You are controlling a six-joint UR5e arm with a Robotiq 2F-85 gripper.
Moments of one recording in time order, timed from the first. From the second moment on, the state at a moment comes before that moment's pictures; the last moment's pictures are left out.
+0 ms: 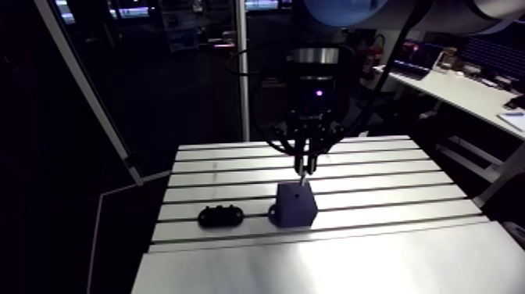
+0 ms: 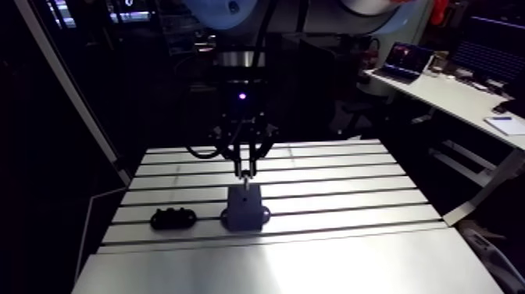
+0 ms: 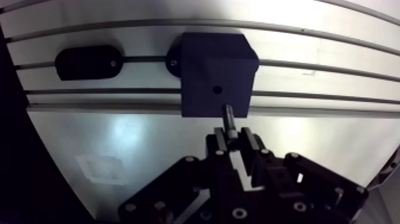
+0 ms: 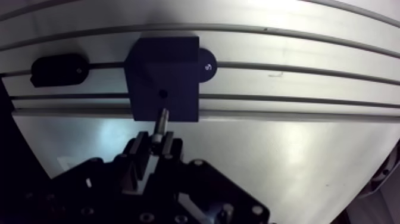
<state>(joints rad) -0.11 -1.34 1.76 -1.68 -1.59 -1.70</state>
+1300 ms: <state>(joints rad) -0.10 -1.30 1.76 -1.68 -1.59 -1.70</state>
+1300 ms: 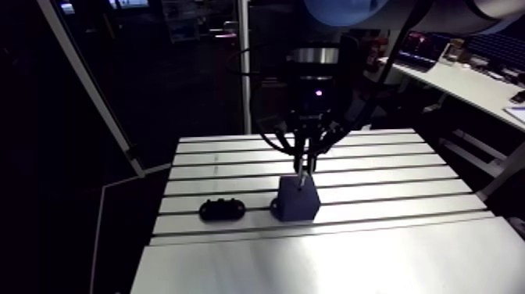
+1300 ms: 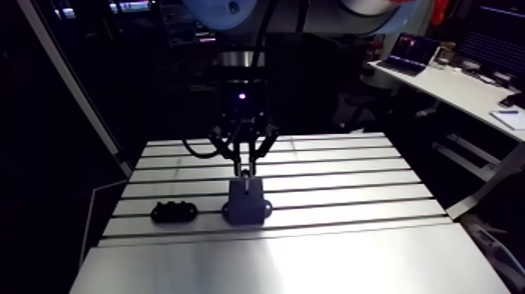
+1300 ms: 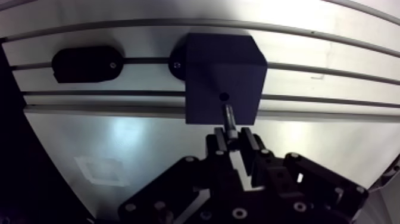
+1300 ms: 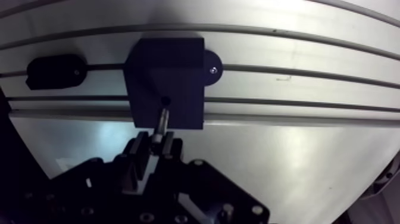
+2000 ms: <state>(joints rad) -0.10 -1.29 1.77 -1.68 -1.59 -1.69</state>
